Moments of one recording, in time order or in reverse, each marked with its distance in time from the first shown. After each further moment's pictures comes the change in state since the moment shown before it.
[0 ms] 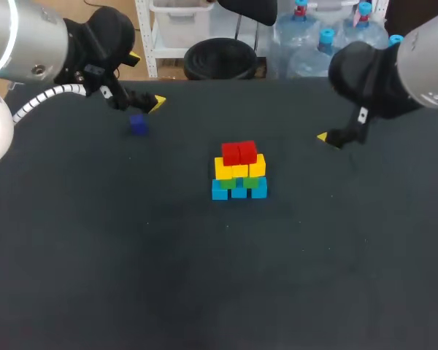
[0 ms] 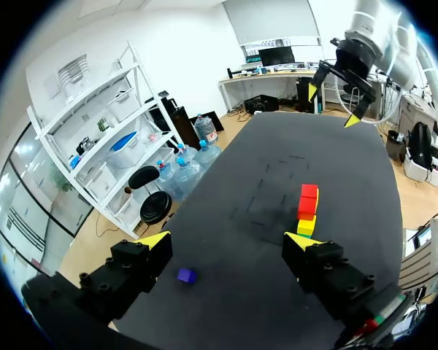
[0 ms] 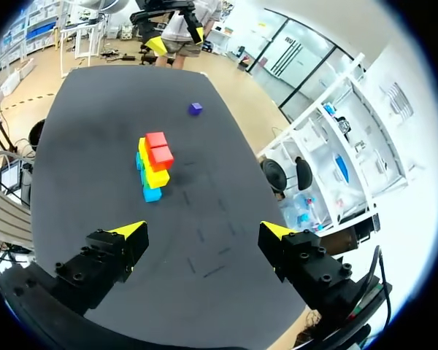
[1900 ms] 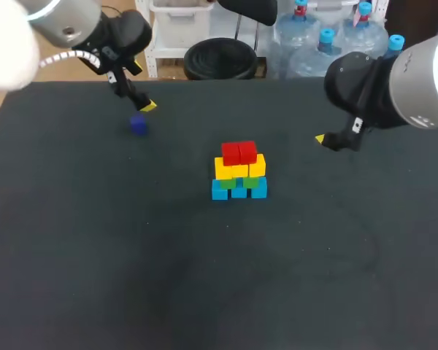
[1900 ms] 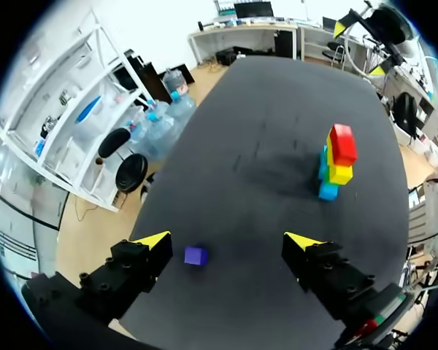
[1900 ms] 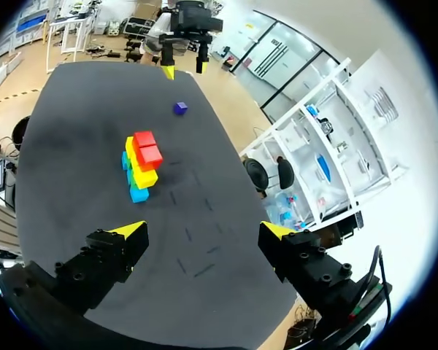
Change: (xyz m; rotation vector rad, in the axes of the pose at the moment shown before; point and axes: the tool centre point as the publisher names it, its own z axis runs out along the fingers) left arm 0.058 0.054 0.075 0.198 0.321 0.093; right arm -0.001 0.000 -0.001 0.123 0.005 0.000
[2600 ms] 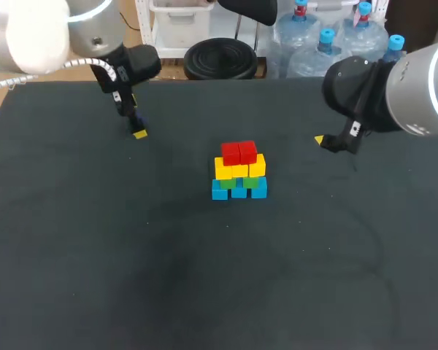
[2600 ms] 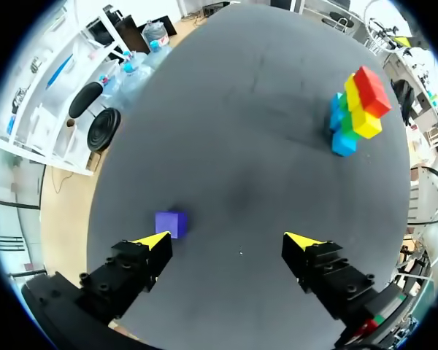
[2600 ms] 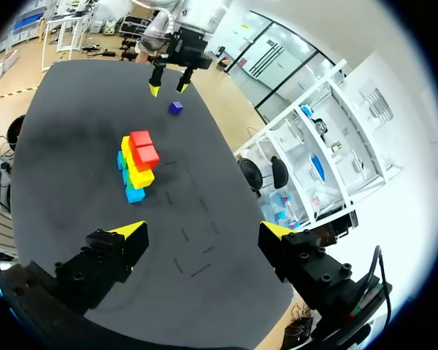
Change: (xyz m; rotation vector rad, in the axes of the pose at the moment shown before) left arm 0.057 -0.005 0.062 0.146 0.269 -0.026; right arm 0.000 0.000 0.000 0.040 0.001 0.000
